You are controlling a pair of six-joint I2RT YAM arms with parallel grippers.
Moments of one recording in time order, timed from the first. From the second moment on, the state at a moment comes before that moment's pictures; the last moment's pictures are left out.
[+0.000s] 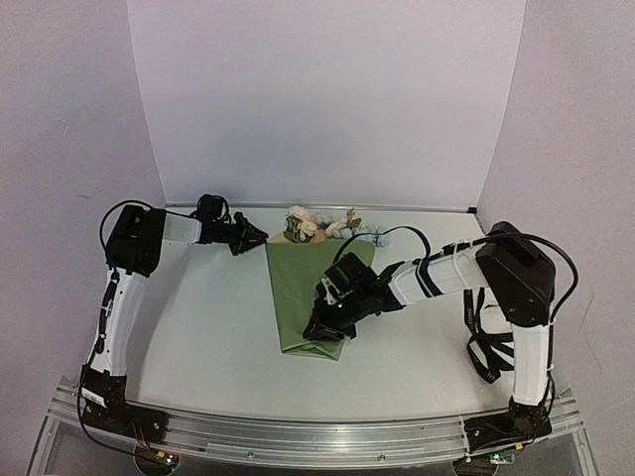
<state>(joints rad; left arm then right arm) -0.23 2.55 1.83 0.09 0.82 -1.06 0.90 2.07 1.25 -0.16 -0.38 0.91</state>
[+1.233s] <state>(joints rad) -0.51 2.00 1.34 0.03 0.76 -0.88 0.49 1.53 1.02 -0.67 0.01 0.89</state>
